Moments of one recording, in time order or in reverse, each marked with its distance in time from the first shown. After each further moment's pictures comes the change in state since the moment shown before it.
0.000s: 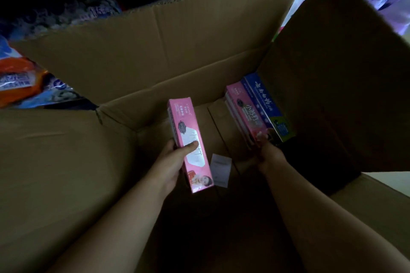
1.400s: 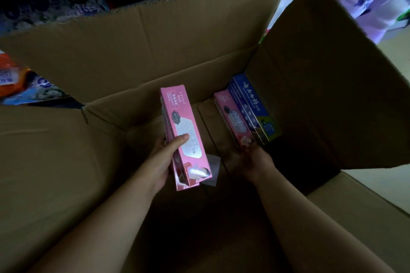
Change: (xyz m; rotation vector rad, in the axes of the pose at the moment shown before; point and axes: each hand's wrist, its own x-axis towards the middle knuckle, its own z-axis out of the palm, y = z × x) left_hand -0.010 0.003 0.007 -0.011 -0.092 -0.002; right_hand -0.043 -0.001 -0.006 -0.006 -0.038 0.076
